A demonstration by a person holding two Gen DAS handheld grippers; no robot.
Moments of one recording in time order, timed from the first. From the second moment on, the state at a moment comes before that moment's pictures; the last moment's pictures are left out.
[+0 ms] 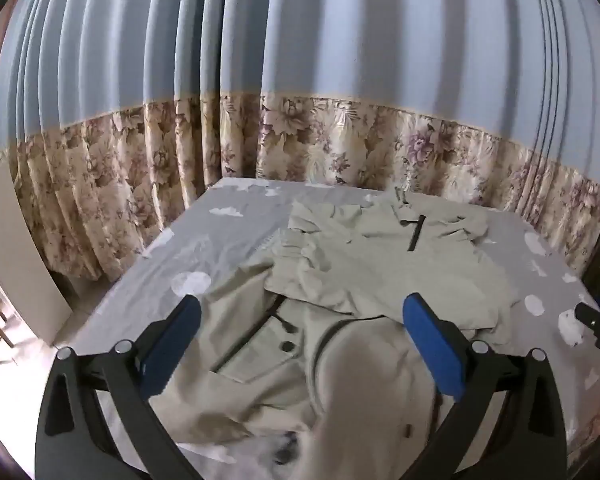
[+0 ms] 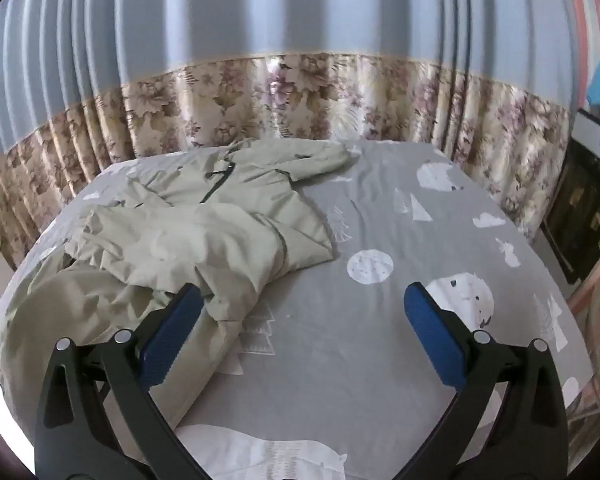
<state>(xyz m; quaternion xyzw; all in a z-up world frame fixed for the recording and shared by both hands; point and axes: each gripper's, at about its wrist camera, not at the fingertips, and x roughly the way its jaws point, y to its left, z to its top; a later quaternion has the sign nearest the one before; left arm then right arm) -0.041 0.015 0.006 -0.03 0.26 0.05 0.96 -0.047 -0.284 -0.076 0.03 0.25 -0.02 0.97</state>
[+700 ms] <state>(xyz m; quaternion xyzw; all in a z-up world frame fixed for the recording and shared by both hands) 0.033 0.051 0.013 0.03 0.27 0.05 0.96 0.003 -0.299 -0.073 0.04 0.26 -0.04 0.96</state>
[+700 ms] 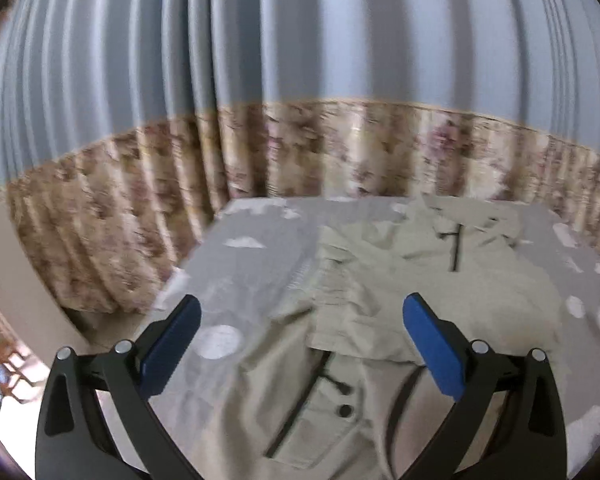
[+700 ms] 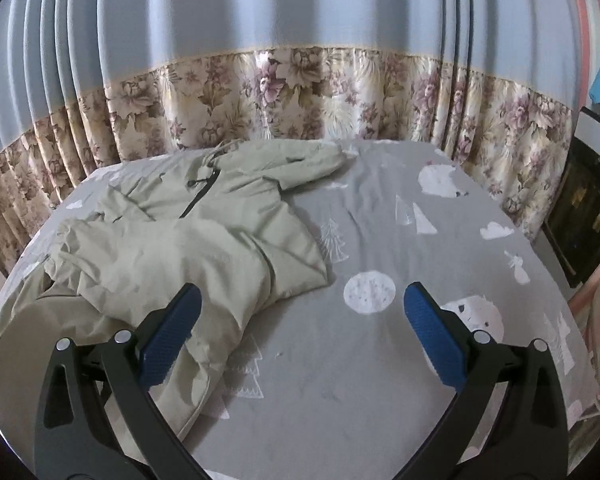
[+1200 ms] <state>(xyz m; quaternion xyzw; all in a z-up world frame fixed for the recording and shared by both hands) 0.048 0.052 -0.006 0.03 0.27 0.05 0.96 0.018 -0.298 -0.084 0.05 0.28 -0.04 0.96</state>
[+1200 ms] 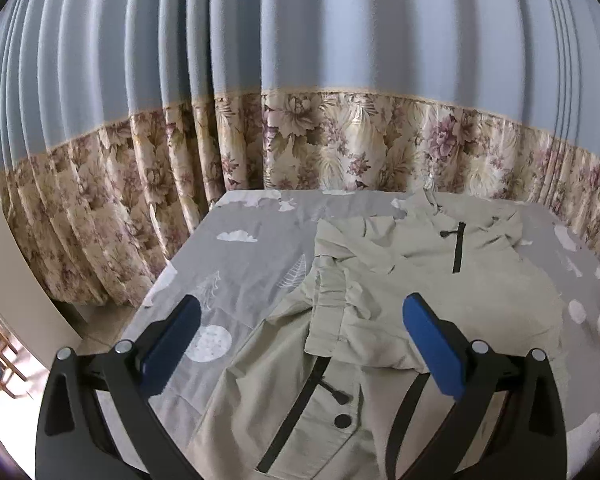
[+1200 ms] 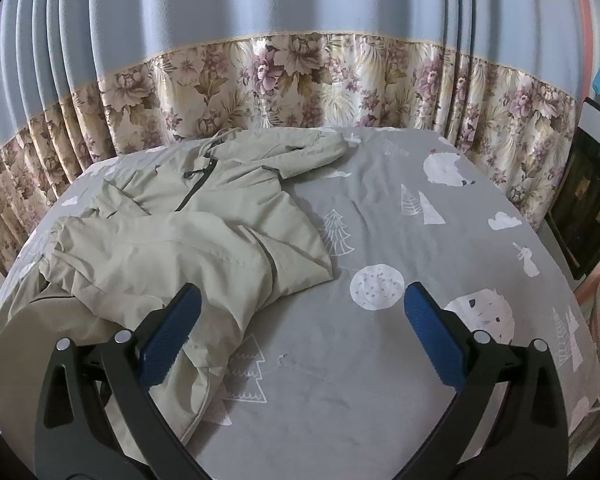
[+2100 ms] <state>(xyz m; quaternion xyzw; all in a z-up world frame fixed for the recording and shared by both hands) 0.047 0.046 -0.018 0.03 0.28 0.05 0.96 0.015 -0.295 -0.085 0.04 0.28 -0.04 0.96</state>
